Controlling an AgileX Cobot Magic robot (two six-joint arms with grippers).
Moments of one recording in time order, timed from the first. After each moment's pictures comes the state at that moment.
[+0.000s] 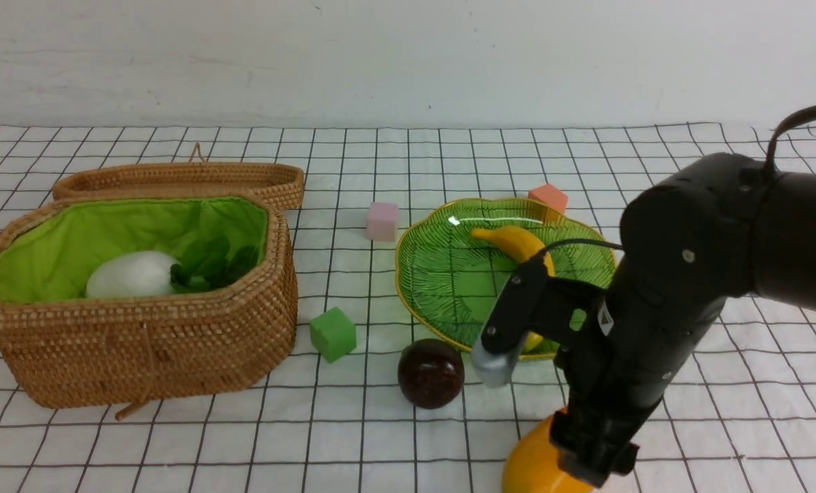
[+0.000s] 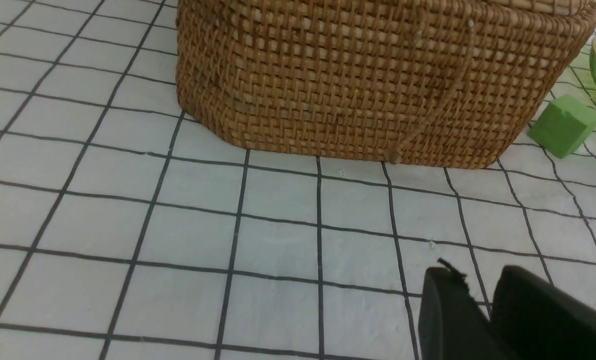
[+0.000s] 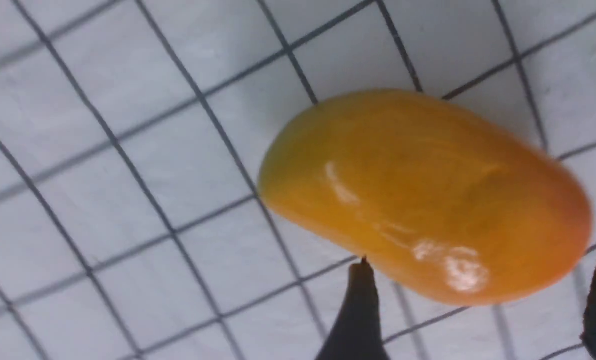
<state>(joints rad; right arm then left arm) 0.62 1.64 -1.17 0.03 0.97 -0.60 -0.09 -0.01 0.03 0.07 0.38 -0.30</state>
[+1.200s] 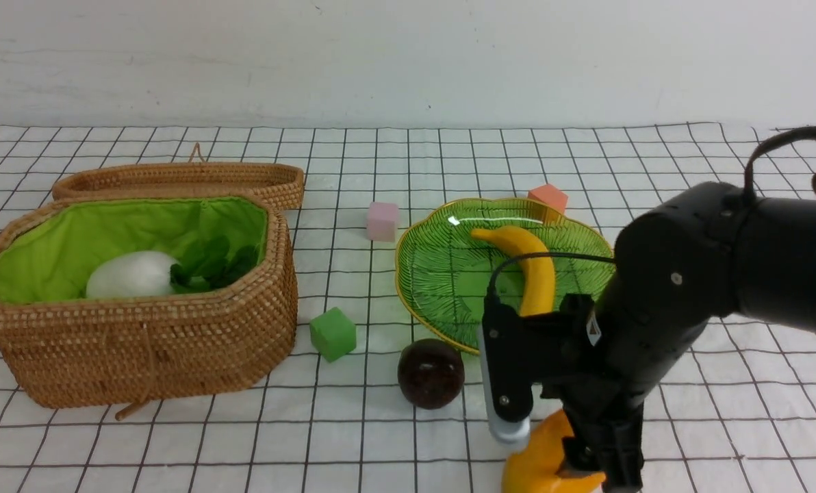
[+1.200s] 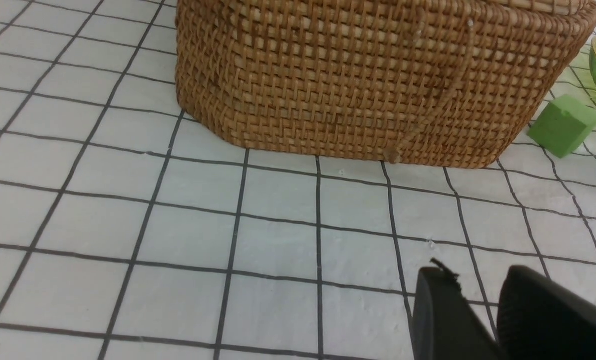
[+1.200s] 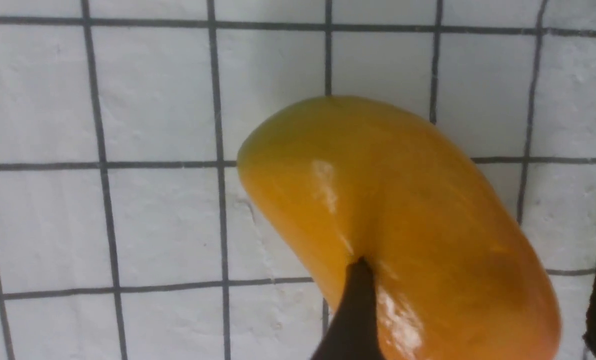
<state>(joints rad) 0.61 1.68 -1.12 0.07 0.84 -1.06 -0.09 -0.01 0.03 0.07 0.38 -0.30</state>
